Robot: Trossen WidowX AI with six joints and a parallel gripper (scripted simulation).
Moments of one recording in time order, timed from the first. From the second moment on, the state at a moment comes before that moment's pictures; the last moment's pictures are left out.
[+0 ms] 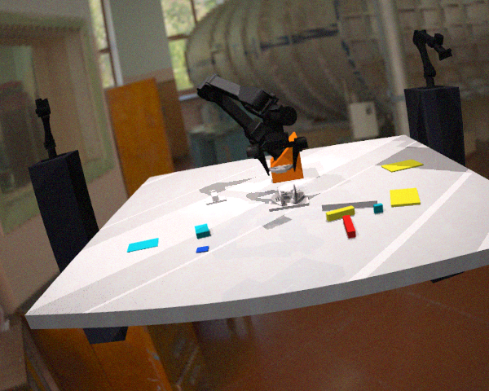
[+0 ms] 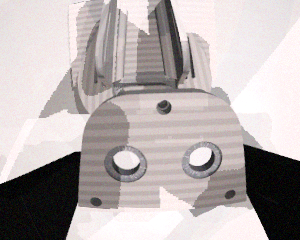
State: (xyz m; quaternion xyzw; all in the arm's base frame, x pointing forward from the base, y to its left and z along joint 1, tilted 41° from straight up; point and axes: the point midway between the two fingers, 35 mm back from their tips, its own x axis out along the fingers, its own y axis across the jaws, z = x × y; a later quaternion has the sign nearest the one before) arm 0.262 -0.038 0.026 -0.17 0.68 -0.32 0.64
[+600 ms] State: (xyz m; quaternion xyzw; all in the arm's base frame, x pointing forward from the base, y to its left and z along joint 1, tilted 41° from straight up) arm 0.255 -0.031 0.022 -0.17 0.67 -0.32 0.64
